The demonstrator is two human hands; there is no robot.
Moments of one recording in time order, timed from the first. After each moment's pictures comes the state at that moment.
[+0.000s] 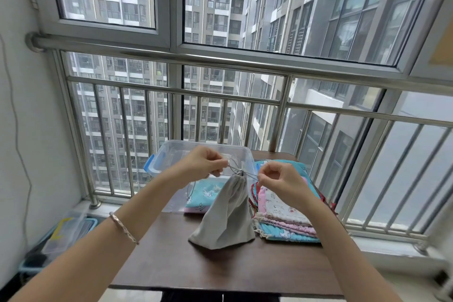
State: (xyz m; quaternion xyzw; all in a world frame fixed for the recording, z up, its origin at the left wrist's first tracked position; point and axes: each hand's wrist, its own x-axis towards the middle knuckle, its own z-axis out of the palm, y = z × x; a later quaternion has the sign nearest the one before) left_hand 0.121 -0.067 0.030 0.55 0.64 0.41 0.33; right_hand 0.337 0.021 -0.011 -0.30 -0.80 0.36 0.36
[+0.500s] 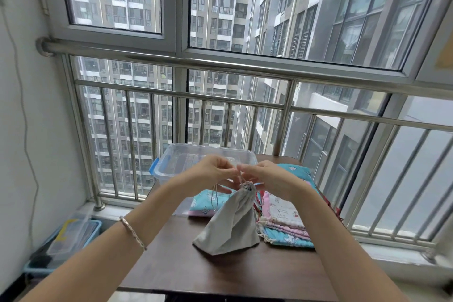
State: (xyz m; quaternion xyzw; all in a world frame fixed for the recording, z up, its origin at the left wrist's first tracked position) left_hand 0.132 -0.069 0.023 0.54 0.58 0.43 0.44; right_hand 0.295 0.018 0.021 -0.35 -0.75 0.54 0.16
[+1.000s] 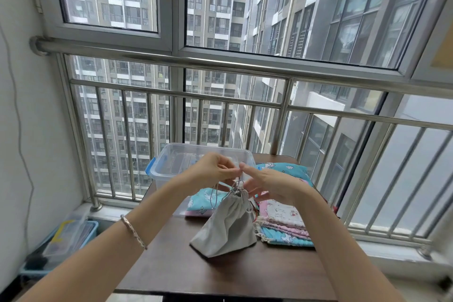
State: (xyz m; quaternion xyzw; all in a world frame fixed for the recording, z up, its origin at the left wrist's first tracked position) left_hand 0.137 -0.065 0.026 0.55 0.59 0.43 0.40; right_hand 0.305 0.020 0.015 -0.41 -0.75 0.51 0.08
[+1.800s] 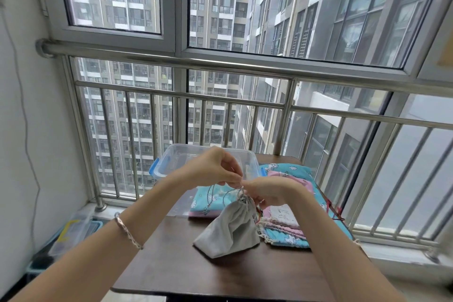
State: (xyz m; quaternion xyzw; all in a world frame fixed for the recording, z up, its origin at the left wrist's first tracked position) left_hand 0.132 -0.075 0.044 0.65 0.61 0.35 0.30; right_hand 0.285 0.028 0.005 -0.42 -0.75 0.51 -0.05
